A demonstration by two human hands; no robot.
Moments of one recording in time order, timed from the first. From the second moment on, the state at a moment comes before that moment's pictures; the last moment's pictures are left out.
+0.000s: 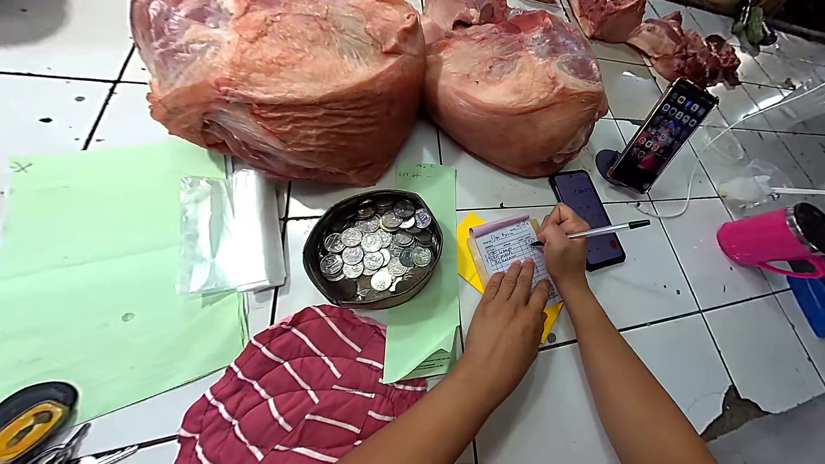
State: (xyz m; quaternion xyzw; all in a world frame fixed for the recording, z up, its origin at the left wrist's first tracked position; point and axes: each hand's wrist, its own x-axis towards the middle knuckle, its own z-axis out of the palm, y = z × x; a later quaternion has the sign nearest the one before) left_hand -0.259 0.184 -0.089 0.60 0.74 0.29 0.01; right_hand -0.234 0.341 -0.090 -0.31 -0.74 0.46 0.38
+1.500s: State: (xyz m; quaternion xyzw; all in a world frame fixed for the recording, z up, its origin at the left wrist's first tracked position) left_hand -0.259 0.183 -0.089 0.60 0.75 0.29 0.01; right_hand -0.236 0.343 -0.089 -0.34 -0.74 0.41 0.40
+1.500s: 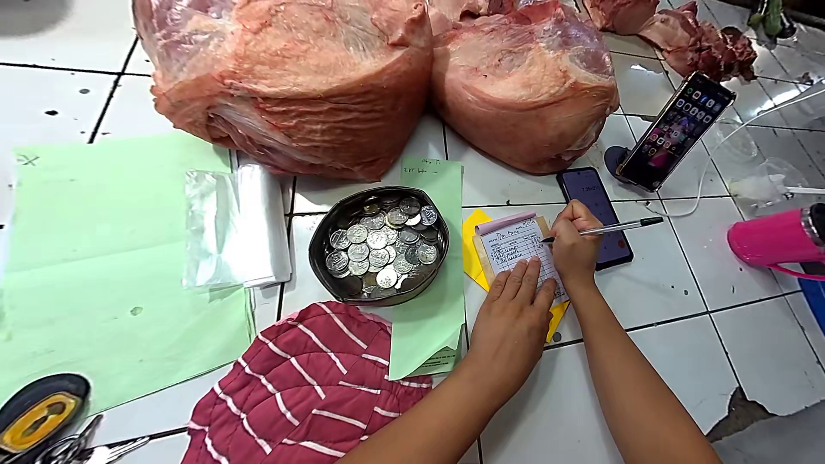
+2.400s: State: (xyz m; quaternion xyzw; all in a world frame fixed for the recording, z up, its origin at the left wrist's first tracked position) left_hand -0.259 0.177 -0.083 0.64 0.63 0.44 0.06; right_hand -0.229 0.356 -0.089 -0.32 -0.59 0.61 0.43
